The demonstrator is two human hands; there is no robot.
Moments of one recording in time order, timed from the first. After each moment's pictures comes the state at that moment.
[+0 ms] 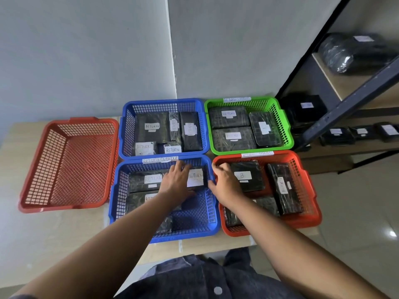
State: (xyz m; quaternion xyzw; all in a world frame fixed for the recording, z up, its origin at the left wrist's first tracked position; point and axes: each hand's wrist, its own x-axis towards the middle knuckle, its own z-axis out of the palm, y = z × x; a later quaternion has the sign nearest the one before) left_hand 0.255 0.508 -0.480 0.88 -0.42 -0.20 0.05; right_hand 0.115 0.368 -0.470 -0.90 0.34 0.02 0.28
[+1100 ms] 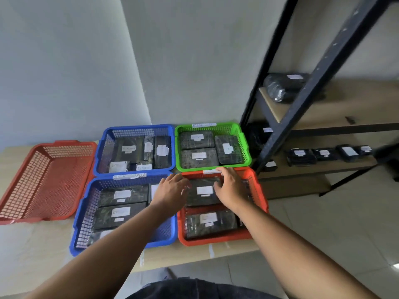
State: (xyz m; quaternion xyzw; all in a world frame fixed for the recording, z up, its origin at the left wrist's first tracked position) left_hand 0.156 0.441 -0.400 0.86 -0.48 -0.07 0.17; right_hand 0.011 0.258 -0.406 -0.89 0.36 -0.10 0.27
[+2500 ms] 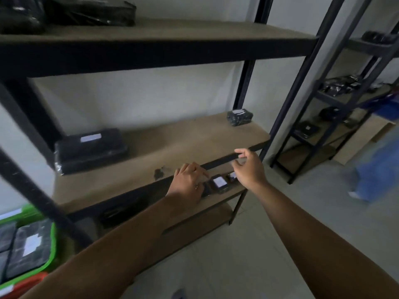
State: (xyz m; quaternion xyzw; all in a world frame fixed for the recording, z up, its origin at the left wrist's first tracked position) left_hand -0.206 -0.237 -0.303 0.70 -0.66 -0.05 0.27; right_hand -0.404 -0.369 -0.251 -0.75 0.53 -0.29 0.28
